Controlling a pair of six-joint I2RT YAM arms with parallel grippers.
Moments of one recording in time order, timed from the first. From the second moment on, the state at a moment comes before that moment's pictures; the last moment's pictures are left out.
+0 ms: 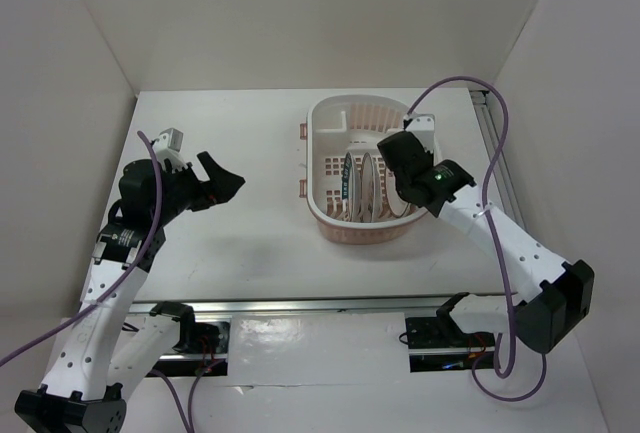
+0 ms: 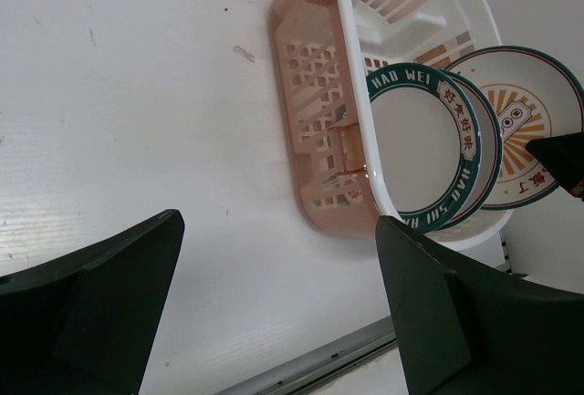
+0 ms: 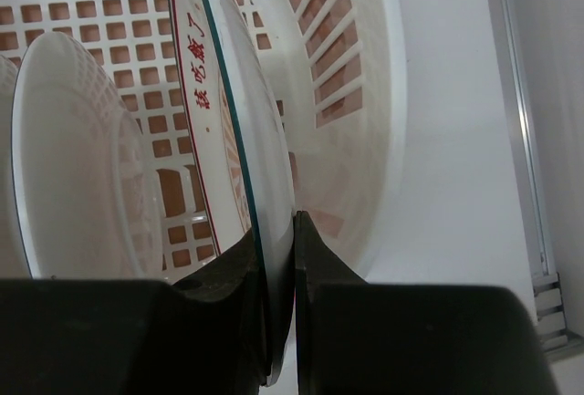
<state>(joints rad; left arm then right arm) -0.14 0.77 0.90 -0.50 0.27 -0.55 0.59 1.25 1.21 -0.83 0.69 0.42</state>
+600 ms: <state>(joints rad) -0.14 0.77 0.90 -0.50 0.27 -0.55 0.61 1.25 1.13 -0.81 0.70 0.48</state>
